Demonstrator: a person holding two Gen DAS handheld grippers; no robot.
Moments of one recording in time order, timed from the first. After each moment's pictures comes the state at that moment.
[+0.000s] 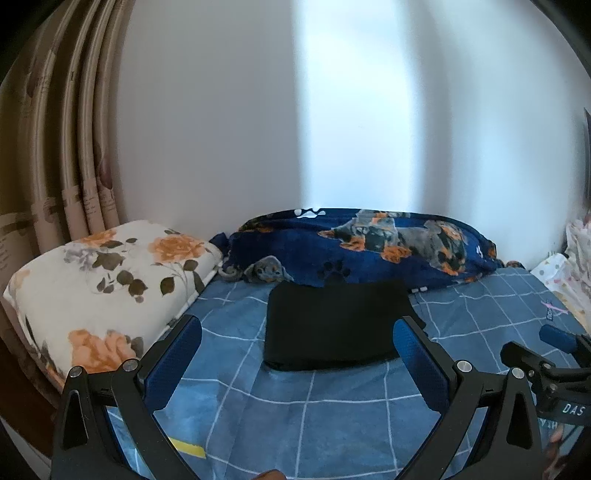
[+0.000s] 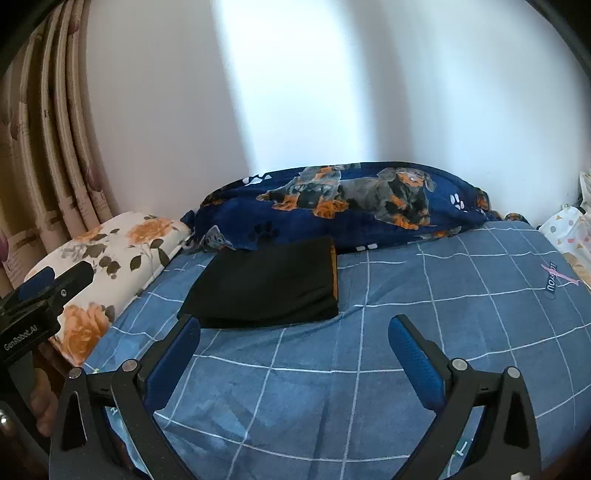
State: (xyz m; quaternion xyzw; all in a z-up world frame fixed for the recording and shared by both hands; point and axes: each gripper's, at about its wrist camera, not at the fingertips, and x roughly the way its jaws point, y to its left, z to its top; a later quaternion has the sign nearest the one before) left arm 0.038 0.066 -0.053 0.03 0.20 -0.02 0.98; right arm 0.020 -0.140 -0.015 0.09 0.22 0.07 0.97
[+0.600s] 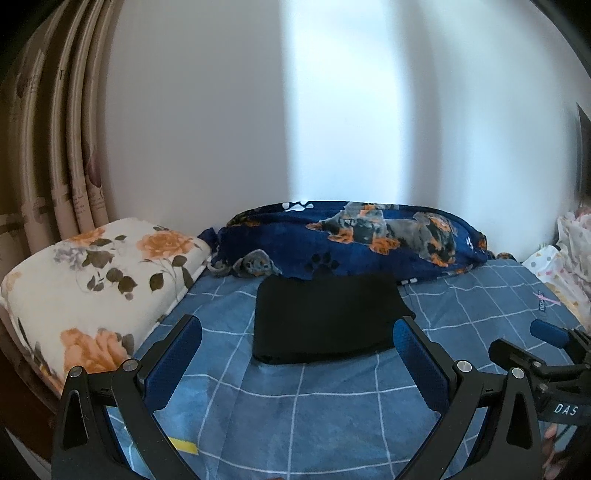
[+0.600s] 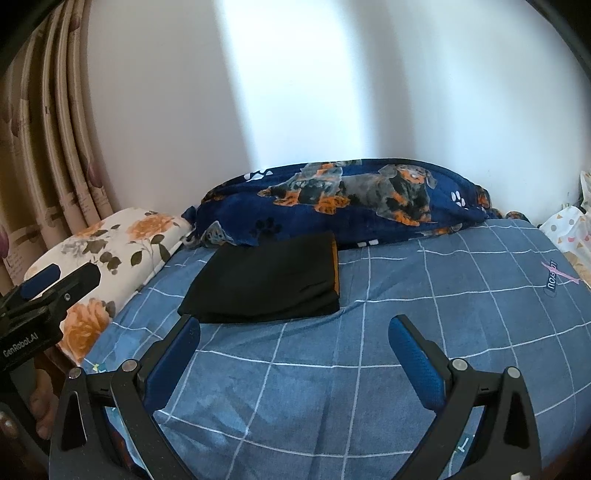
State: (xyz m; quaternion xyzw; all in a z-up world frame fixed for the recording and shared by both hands) left arm 0.039 0.061 -0.056 0.03 0.21 -0.04 0.98; right arm 0.023 -0.139 -0.016 0.09 0.23 0.08 0.97
